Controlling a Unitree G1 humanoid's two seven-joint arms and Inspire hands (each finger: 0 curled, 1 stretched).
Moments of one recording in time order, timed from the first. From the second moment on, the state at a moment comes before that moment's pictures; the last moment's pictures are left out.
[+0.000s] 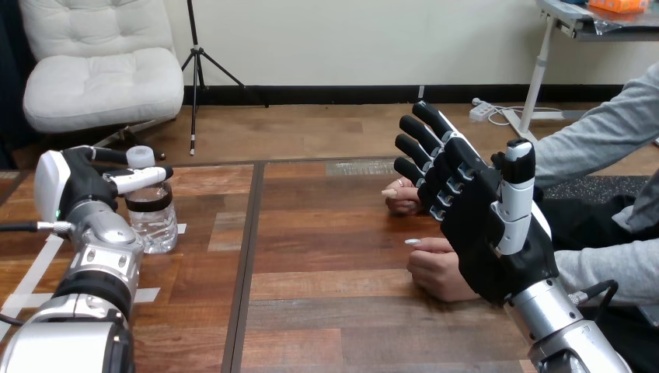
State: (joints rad) left arm -0.87 0.36 0.10 1.32 0.20 0.02 0.45; right arm 0.01 -0.12 -0.05 -0.11 0.40 -0.02 0.46
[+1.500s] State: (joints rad) left arm -0.87 0.38 0.09 1.32 0.20 -0.07 0.44; right arm 0.01 -0.12 -0.06 -0.11 0.40 -0.02 0.48
